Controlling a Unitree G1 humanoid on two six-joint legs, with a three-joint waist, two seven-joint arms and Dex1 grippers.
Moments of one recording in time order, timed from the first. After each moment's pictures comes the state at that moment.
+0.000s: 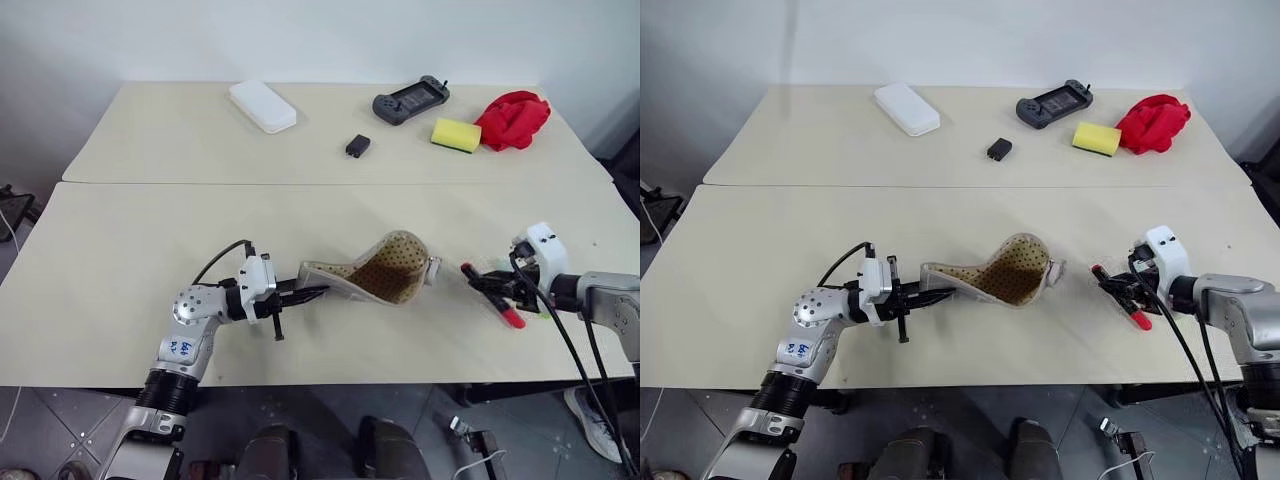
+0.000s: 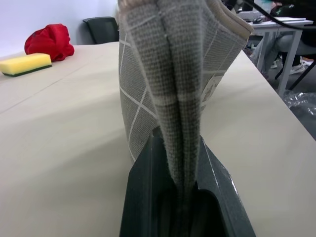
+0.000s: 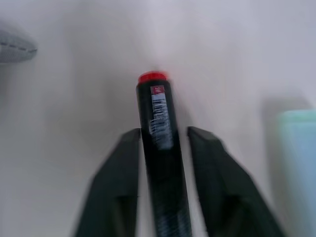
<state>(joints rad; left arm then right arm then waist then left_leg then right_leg) -0.39 0.36 -0.09 0.20 -0.34 -0.14 -1.08 -0.38 -0.93 -0.10 0.08 0.51 0.89 0.80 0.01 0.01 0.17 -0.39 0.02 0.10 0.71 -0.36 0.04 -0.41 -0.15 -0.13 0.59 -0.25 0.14</state>
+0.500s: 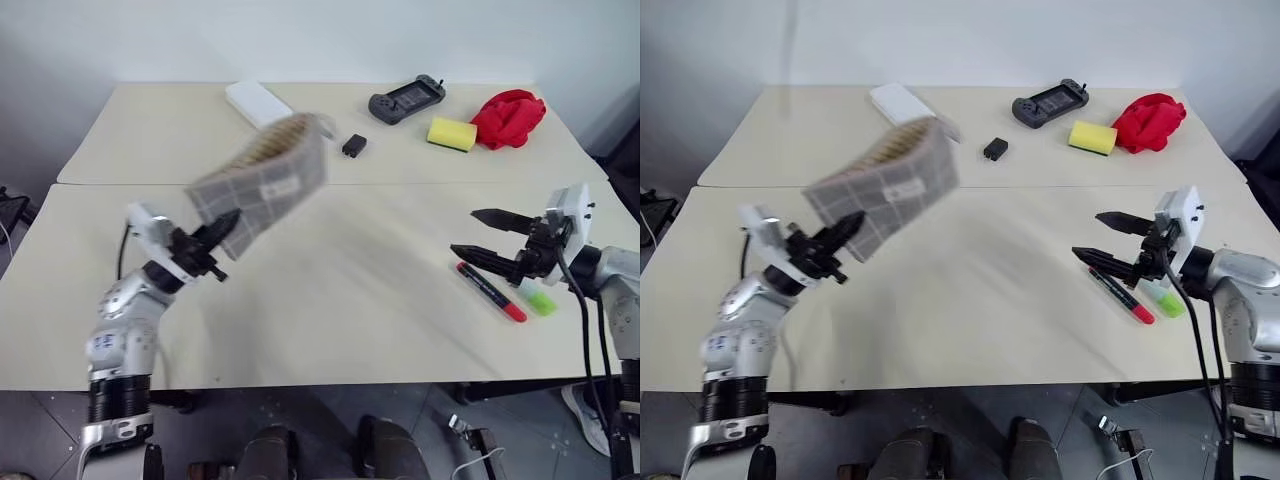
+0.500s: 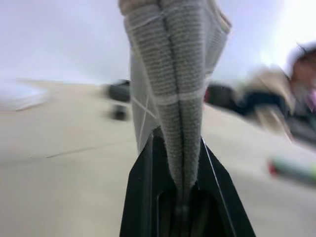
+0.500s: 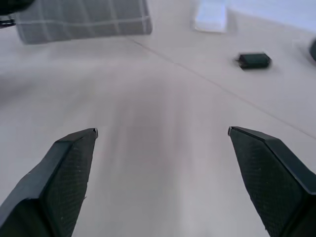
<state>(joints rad) -0.31 0.41 0.39 0.00 -0.78 0.37 -0.64 -0.39 -0.77 -0.24 0.10 0.56 0.31 1.14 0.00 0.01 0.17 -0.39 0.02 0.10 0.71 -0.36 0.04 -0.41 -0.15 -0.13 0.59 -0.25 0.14</state>
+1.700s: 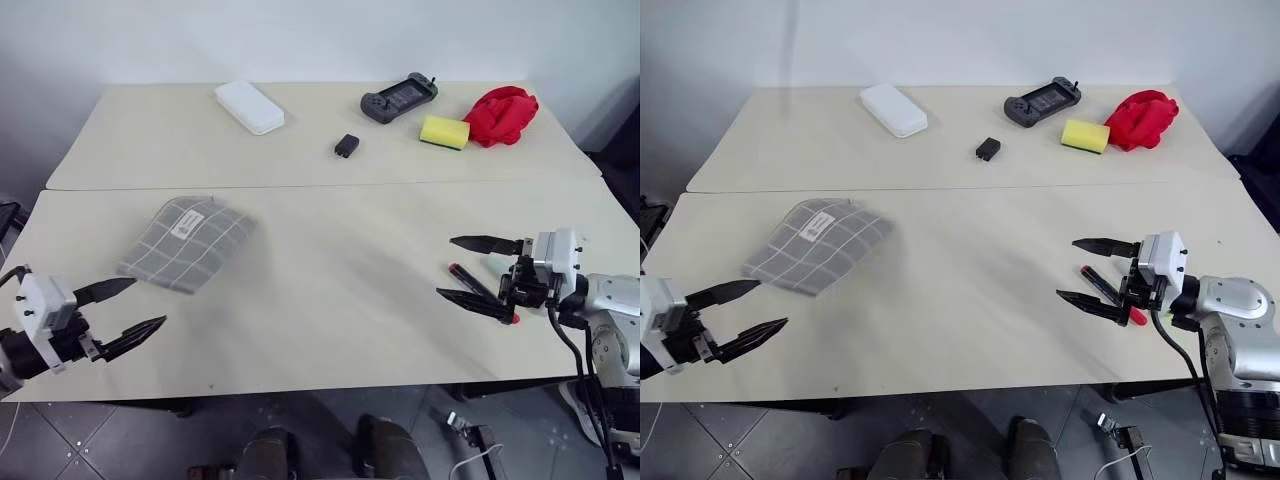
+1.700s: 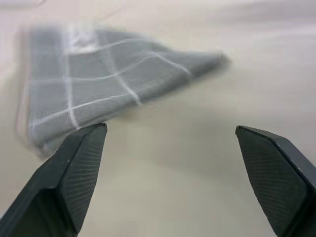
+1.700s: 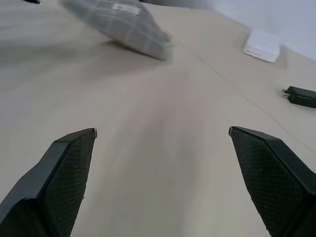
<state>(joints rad) 0.27 0.89 0.52 -0.16 -0.60 0.12 -1.01 -0.24 -0.78 -0.22 0.02 0.53 0.02 1.32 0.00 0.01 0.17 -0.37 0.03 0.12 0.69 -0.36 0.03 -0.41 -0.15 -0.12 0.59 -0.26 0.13</state>
